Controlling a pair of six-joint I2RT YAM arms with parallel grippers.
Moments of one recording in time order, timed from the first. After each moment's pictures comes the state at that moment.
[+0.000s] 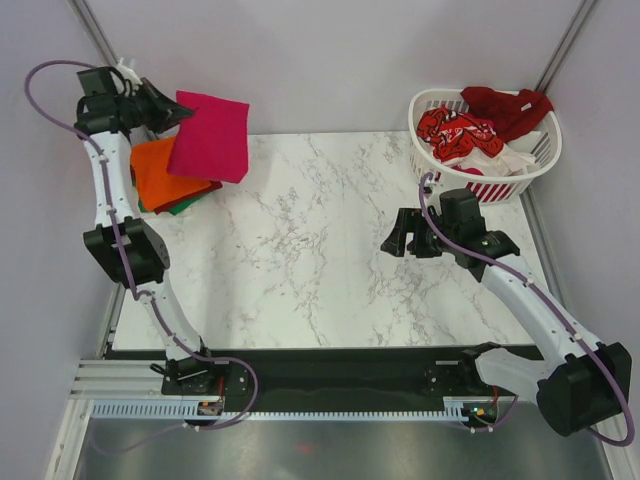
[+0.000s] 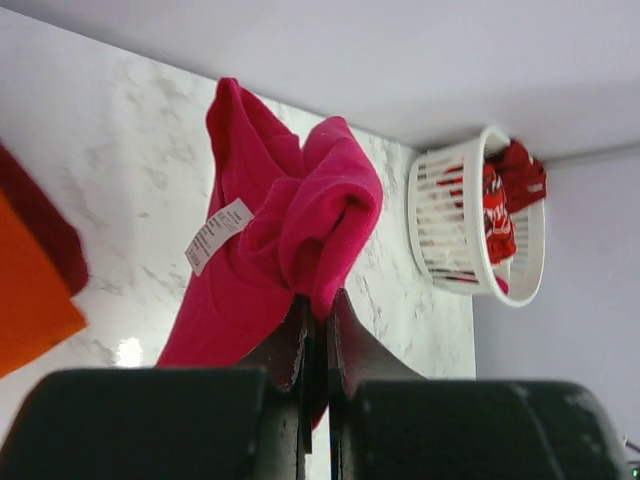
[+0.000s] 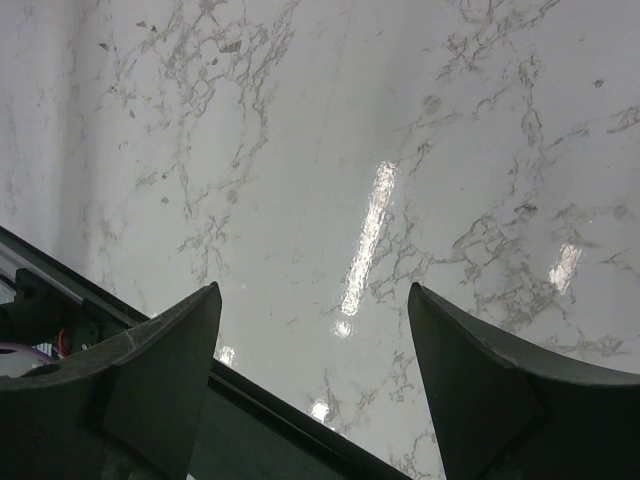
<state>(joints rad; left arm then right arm) 0.27 2.07 2.27 -0.76 0.74 -0.49 0.33 1.11 0.91 -0.51 -0.32 0.40</state>
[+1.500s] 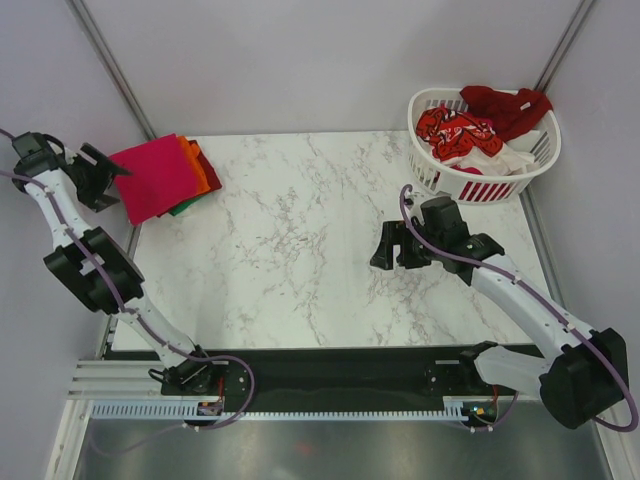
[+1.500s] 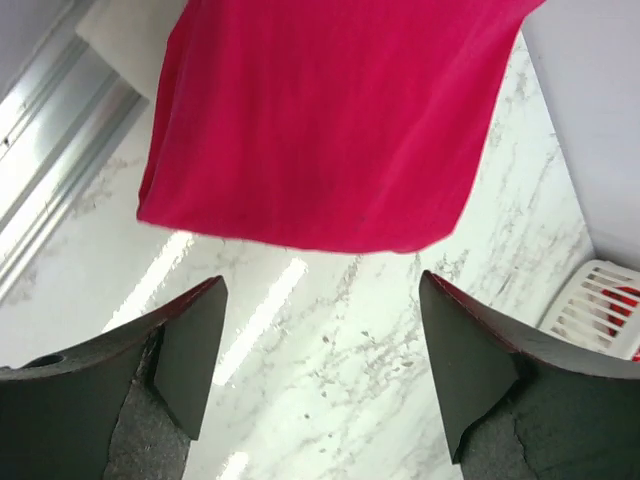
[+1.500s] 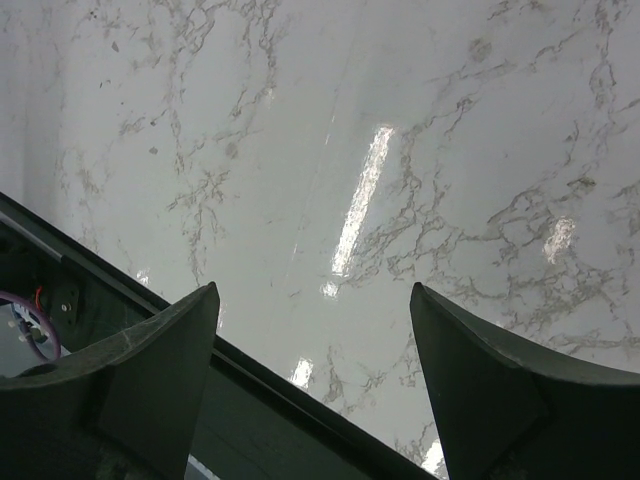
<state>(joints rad) 0.68 1.97 1.95 -0.93 0.45 -0.38 0.43 1.15 0.86 -0.51 -0.30 0.39</state>
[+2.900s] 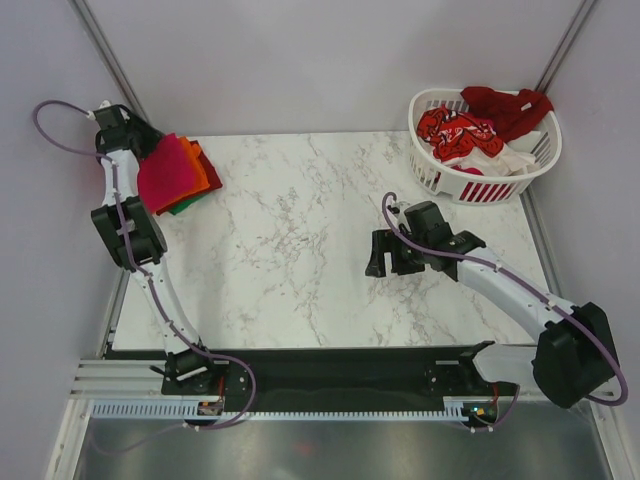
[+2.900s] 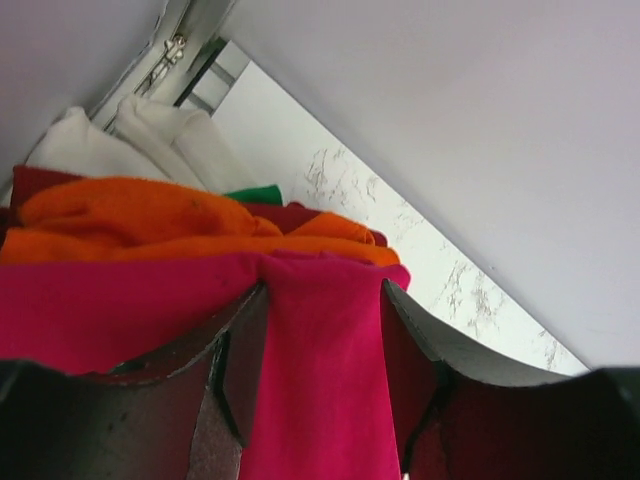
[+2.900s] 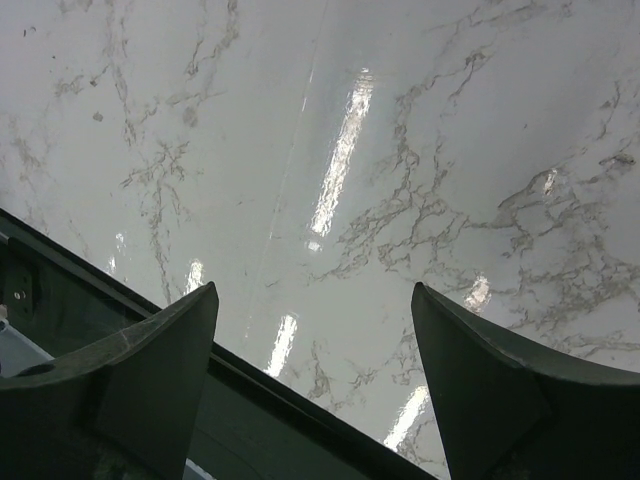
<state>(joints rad) 0.40 2.39 2.22 -0.36 0.21 -0.56 0.50 1.25 0.86 -0.51 -0.26 0.38</state>
